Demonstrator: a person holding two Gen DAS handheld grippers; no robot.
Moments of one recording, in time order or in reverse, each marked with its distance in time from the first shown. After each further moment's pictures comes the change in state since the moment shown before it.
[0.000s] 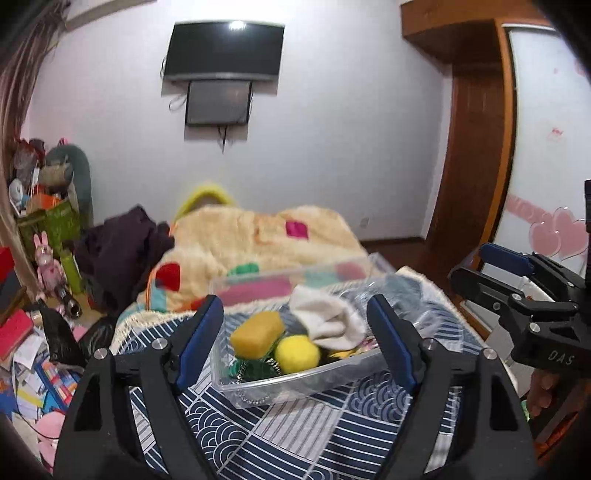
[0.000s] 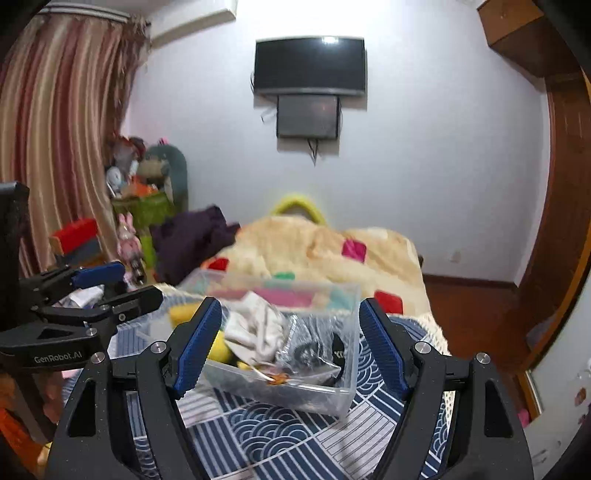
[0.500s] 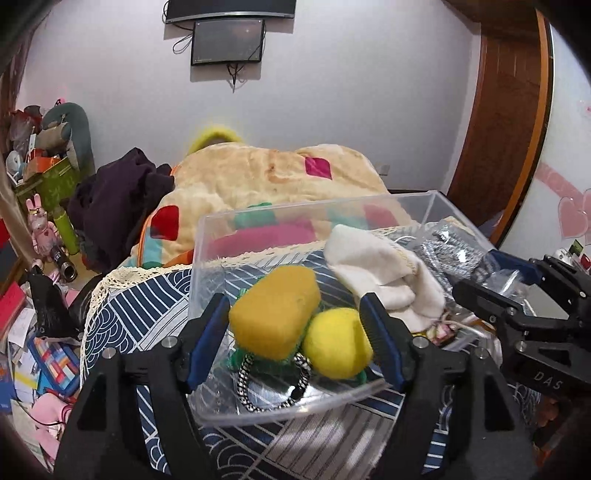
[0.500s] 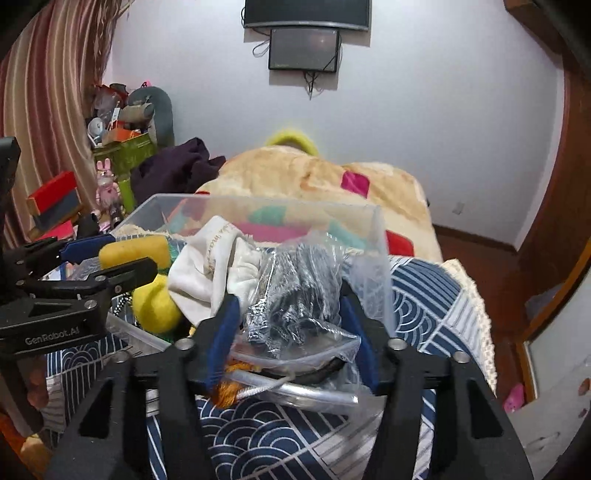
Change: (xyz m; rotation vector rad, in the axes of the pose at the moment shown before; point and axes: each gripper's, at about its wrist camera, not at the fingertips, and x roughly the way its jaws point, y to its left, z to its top) left arm 0.113 0.023 -0.035 -0.031 0.244 0.062; right arm 0.100 -0.007 -0.043 -0.014 0.260 -0.048
